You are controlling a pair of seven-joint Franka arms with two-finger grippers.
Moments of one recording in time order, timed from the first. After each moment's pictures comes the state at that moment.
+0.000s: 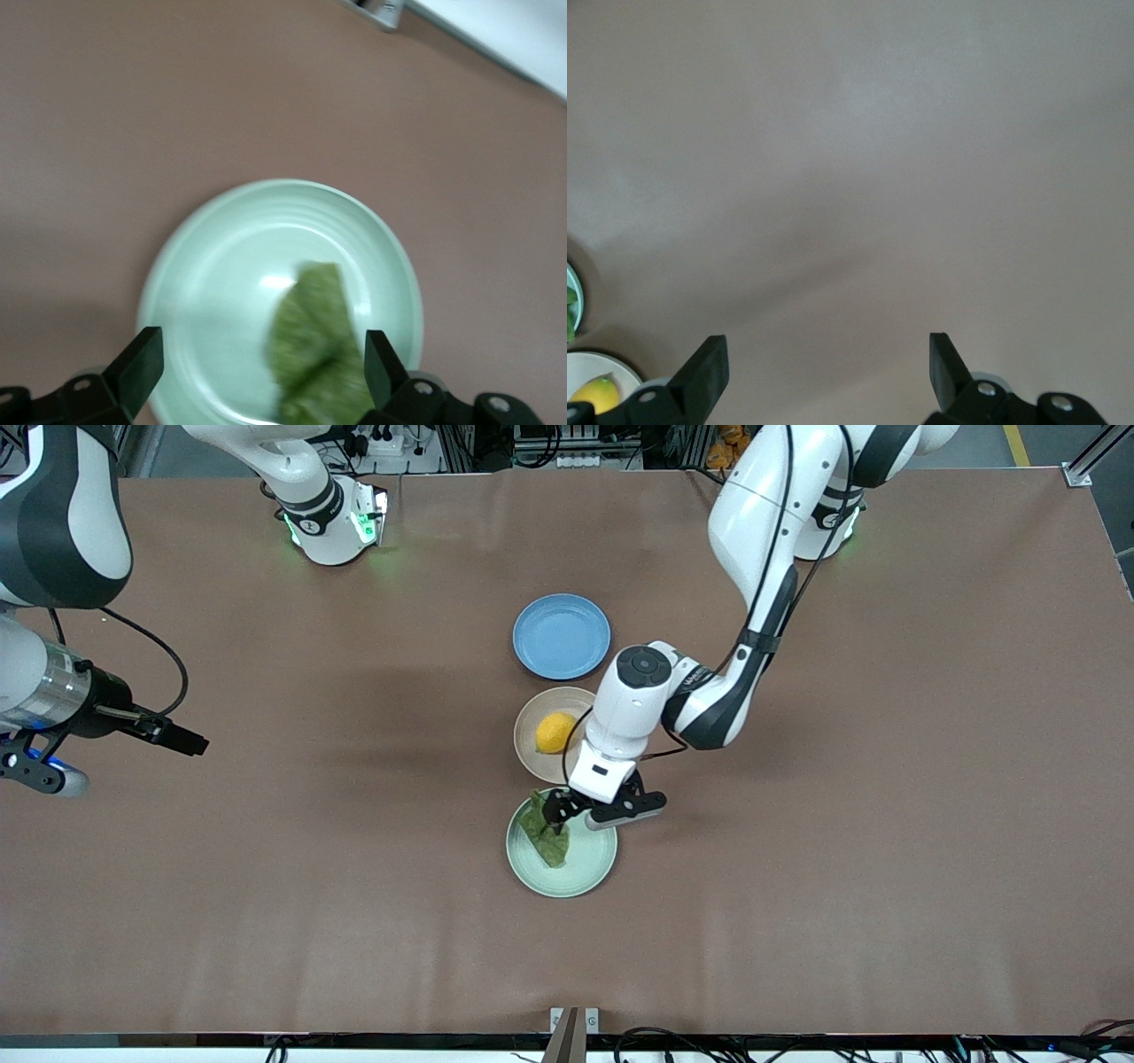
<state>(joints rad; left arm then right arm) -0.71 0.82 0.06 -1.42 0.04 2.69 -1.06 0.07 0.21 -0.05 -1.52 0.02 1.64 0.44</state>
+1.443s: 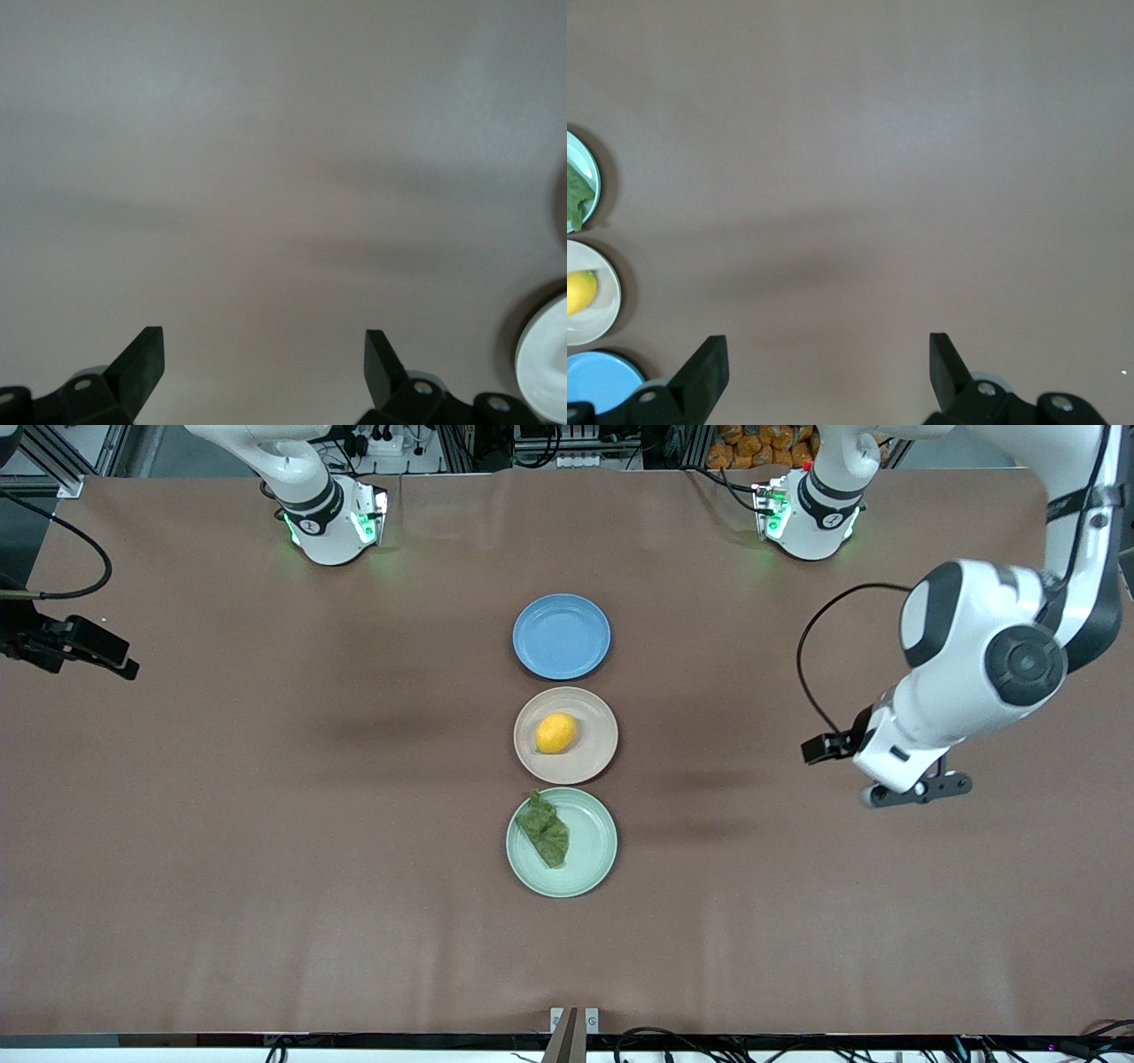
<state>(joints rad) -0.26 0.24 0.05 -1.75 -0.06 1.91 -0.34 -0.01 0.02 -0.02 -1.52 0.02 1.53 0.08</state>
